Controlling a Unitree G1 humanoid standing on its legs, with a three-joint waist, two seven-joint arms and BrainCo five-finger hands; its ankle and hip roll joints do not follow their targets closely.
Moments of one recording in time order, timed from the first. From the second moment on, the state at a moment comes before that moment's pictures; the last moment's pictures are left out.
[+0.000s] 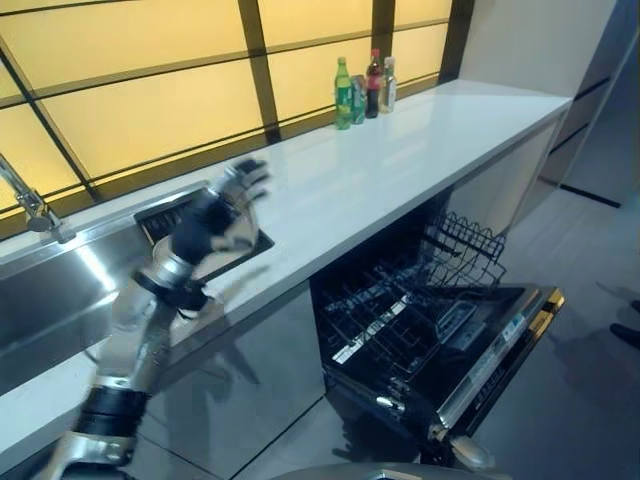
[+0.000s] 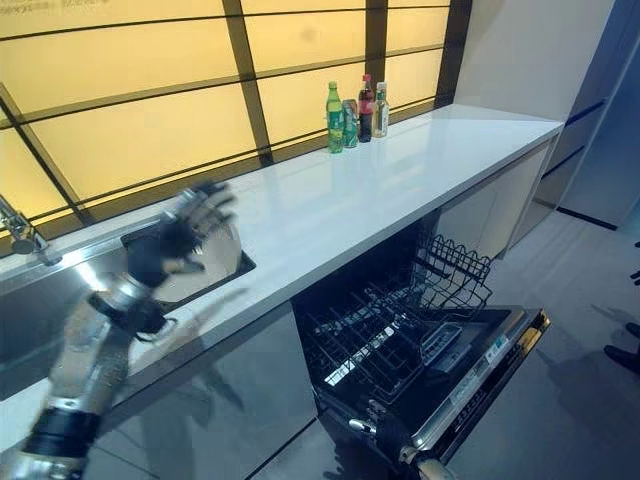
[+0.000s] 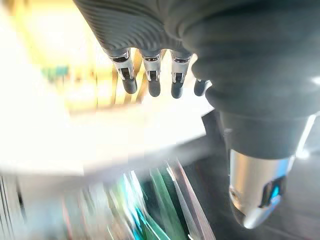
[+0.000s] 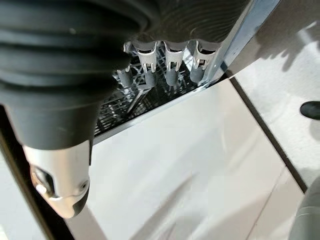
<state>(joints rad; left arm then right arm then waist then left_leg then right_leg) -0.21 0.64 0.03 -0.02 -0.59 -0.33 -0.36 0.17 -0.25 0.33 0.67 0.44 -0.12 0.33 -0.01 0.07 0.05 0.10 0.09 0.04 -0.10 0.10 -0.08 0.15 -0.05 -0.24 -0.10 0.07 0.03</state>
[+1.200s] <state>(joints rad) -0.40 1.06 -0.46 0.50 0.66 -0.14 0.14 0.13 -0.42 0.30 0.28 0.72 -0.17 0.34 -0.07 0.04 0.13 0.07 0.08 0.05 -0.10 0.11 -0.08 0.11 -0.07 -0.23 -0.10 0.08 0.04</state>
